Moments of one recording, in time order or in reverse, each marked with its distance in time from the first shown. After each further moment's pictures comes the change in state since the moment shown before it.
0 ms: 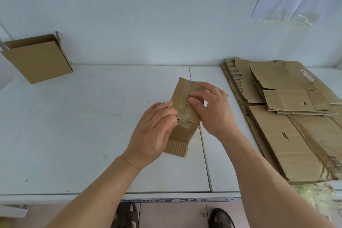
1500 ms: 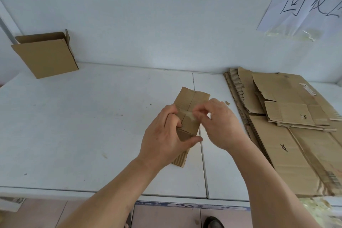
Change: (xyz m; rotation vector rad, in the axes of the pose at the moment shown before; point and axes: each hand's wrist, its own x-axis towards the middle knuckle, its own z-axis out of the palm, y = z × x) left_hand 0.013 0.033 0.012 0.041 0.012 -0.378; right_hand -0.011 -0.022 -0.027 -0.100 -0.165 -0.042
